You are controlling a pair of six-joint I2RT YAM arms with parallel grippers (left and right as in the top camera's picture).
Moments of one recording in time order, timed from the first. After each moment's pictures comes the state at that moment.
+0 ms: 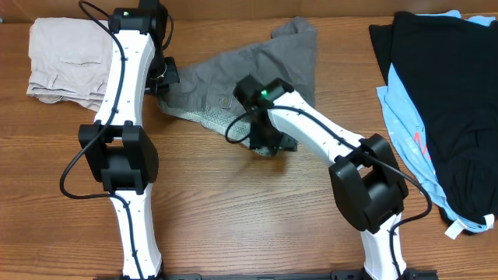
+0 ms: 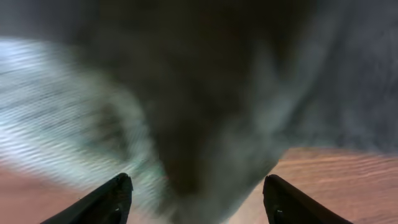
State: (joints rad) left arm -0.05 2.36 2.34 -1.54 -0.13 -0.36; right arm 0.63 2.15 1.70 -1.17 0.11 0.74
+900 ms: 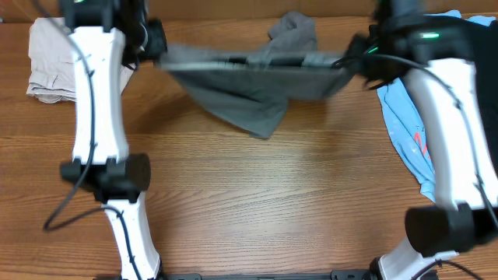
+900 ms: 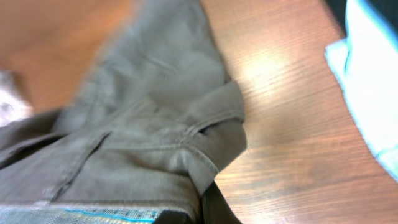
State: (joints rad) left arm -0.01 2.24 2.77 -1.66 0.13 -0.25; right arm 0.11 1.81 2.08 -1.31 -0.11 0.47
